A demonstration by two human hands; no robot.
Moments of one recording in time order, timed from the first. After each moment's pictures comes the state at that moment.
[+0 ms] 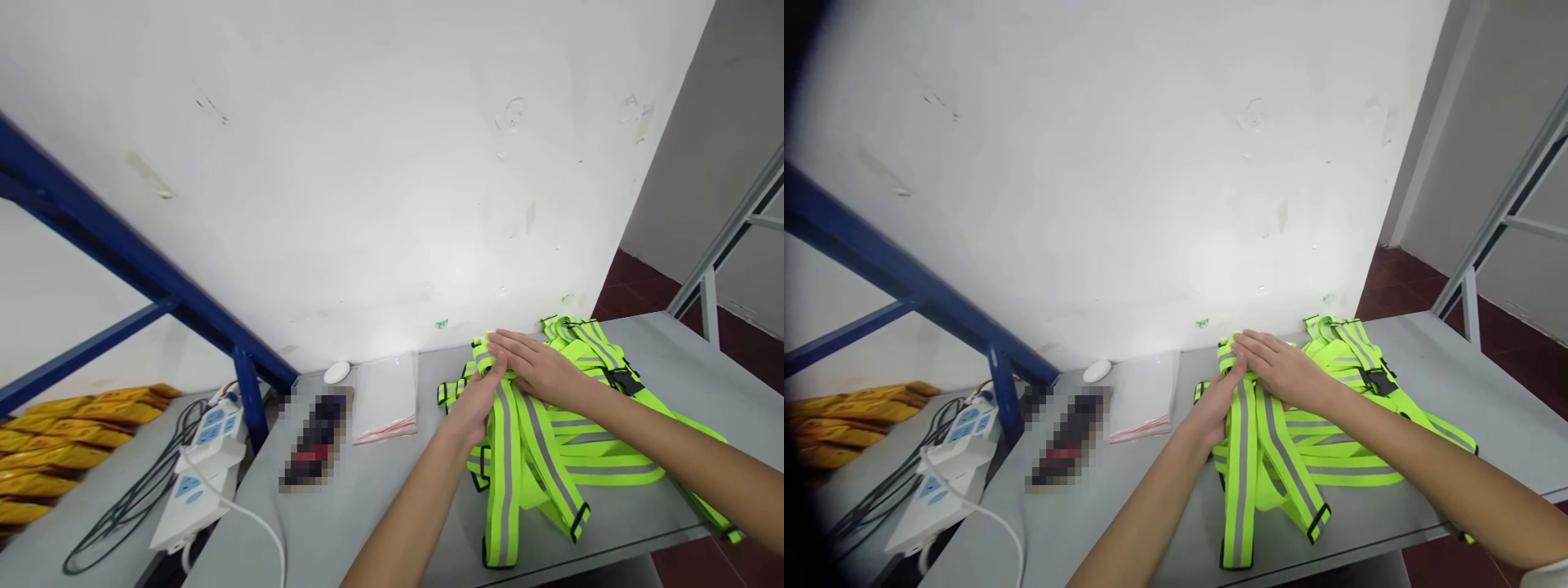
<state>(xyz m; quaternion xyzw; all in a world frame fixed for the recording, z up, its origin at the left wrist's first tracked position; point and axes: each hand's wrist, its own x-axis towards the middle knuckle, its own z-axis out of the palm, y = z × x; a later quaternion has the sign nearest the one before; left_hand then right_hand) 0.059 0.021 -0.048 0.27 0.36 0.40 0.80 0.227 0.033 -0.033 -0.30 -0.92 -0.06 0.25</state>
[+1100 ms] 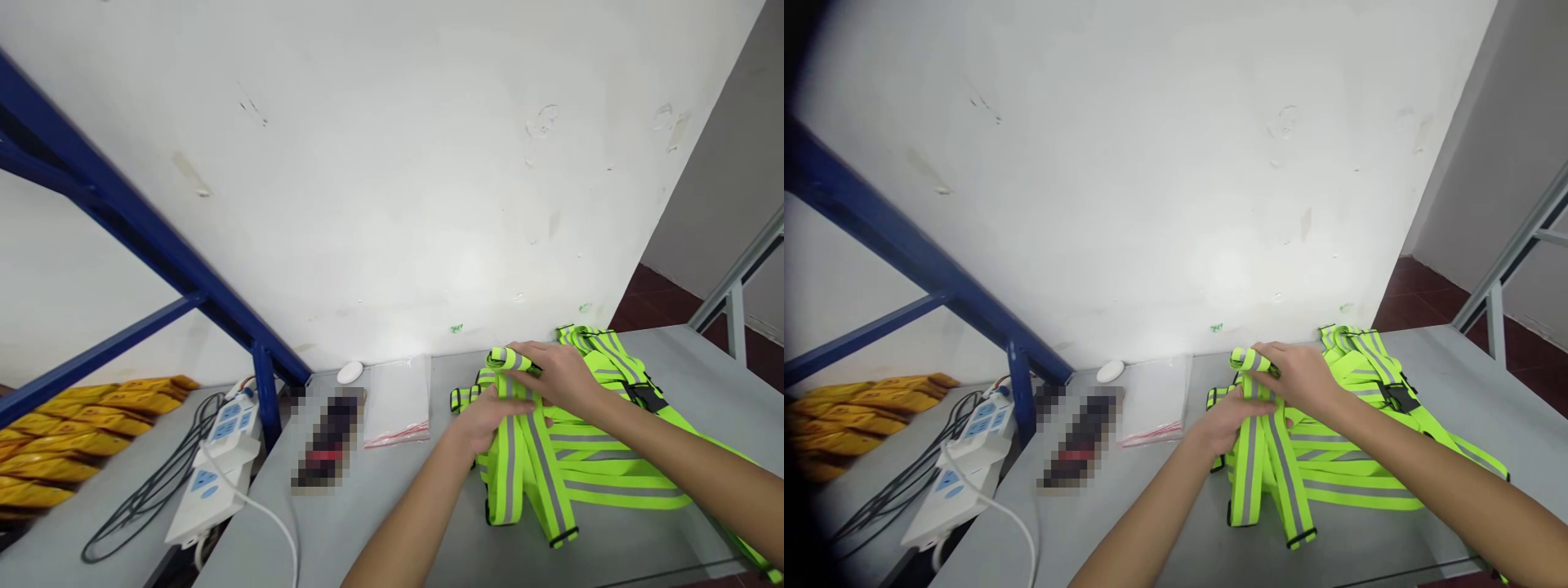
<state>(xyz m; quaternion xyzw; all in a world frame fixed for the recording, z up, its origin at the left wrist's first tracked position) 0.038 0.030 -0.063 0.36 0.33 0.29 0.82 0.197 0.036 -0.015 -0.49 -0.83 0.02 0.27</state>
